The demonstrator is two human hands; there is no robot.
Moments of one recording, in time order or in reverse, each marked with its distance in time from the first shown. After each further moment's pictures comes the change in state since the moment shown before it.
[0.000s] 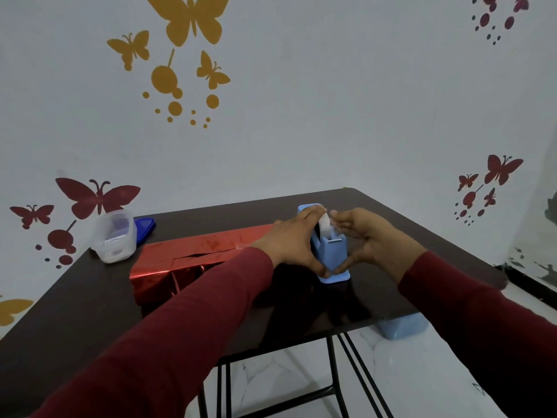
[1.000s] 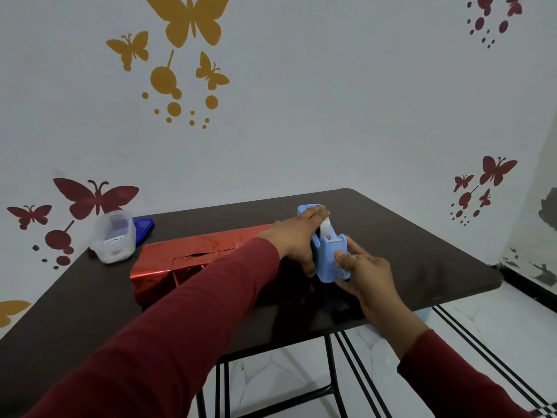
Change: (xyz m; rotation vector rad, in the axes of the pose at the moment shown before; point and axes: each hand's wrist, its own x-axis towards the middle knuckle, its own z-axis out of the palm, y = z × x) left_hand 0.006 0.007 -0.013 0.072 -0.192 -0.085; right_hand -0.022 0.094 0.001 0.310 0.169 -0.339
